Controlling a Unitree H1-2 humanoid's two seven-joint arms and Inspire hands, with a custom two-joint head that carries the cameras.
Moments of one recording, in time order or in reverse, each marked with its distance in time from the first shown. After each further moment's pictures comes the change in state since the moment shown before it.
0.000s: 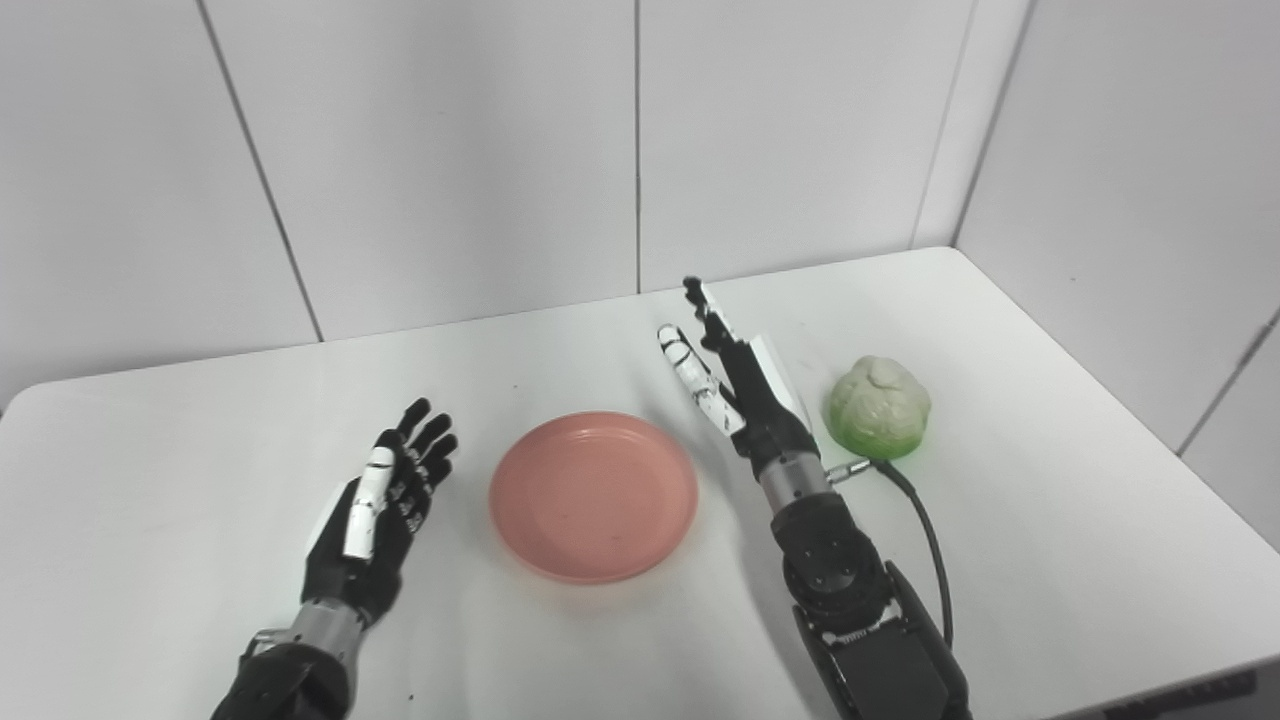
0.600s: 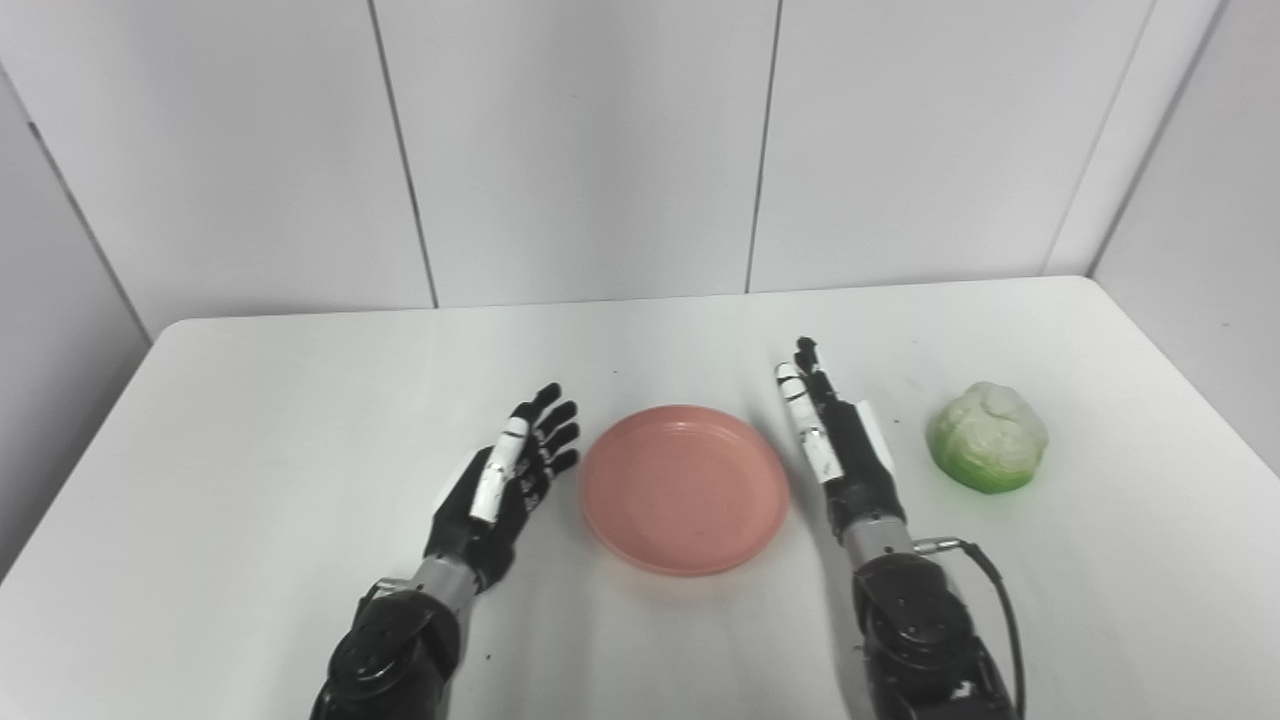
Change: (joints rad) left arm 0.028 -0.046 -0.041 -0.114 0.024 0.117 0.093; right arm 0.069 0.114 -0.051 0.058 0.253 0.075 0.065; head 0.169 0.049
